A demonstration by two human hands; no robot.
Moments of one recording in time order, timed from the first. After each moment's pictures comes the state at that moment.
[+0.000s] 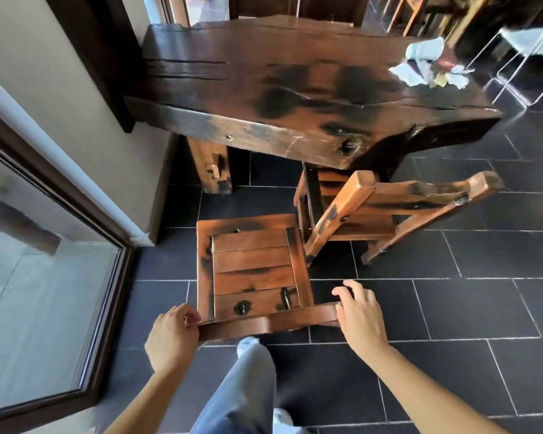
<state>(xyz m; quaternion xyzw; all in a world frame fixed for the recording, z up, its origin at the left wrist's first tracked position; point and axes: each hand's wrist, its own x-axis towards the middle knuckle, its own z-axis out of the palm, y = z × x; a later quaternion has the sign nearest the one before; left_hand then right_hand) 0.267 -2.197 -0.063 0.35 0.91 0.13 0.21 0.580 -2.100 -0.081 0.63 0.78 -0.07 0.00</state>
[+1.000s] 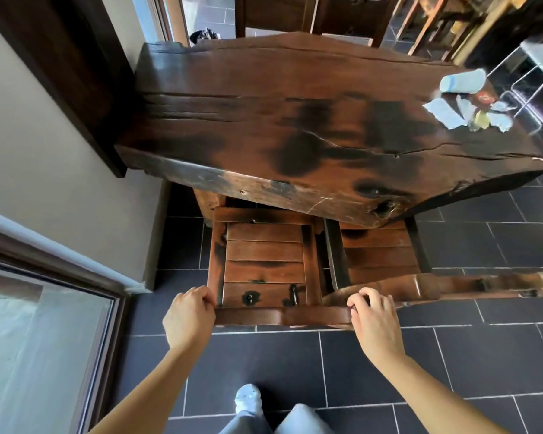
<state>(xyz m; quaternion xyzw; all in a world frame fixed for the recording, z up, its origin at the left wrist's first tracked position) 0.143 -1.910 -0.055 0.41 0.88 0.11 0.22 0.473 -1.857 -0.086 0.63 0.78 0.01 0.00</state>
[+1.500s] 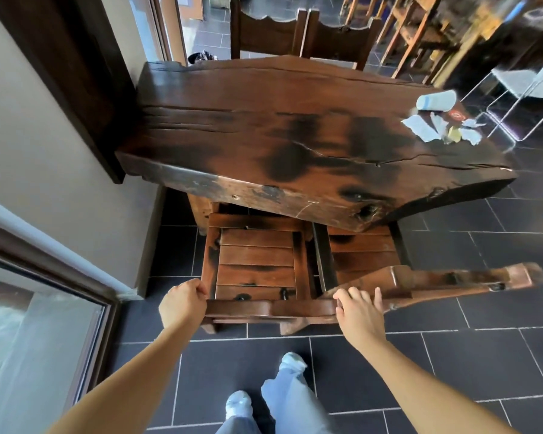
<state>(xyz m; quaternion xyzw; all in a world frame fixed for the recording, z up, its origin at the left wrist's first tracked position) 0.142 -1.914 -0.058 0.43 0.87 0.10 0.23 0.467 -1.870 -0.059 0.65 0.75 -0.03 0.07</state>
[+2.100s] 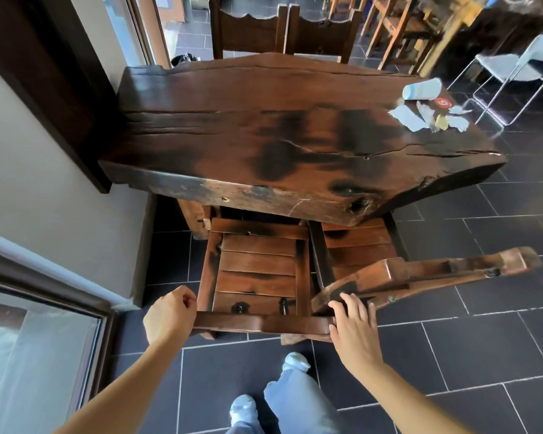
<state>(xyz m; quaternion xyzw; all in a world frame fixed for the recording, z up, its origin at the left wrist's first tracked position) 0.138 -1.921 -0.060 0.43 0.88 0.11 0.20 0.472 -1.908 -0.073 0.65 0.76 -0.04 0.05</state>
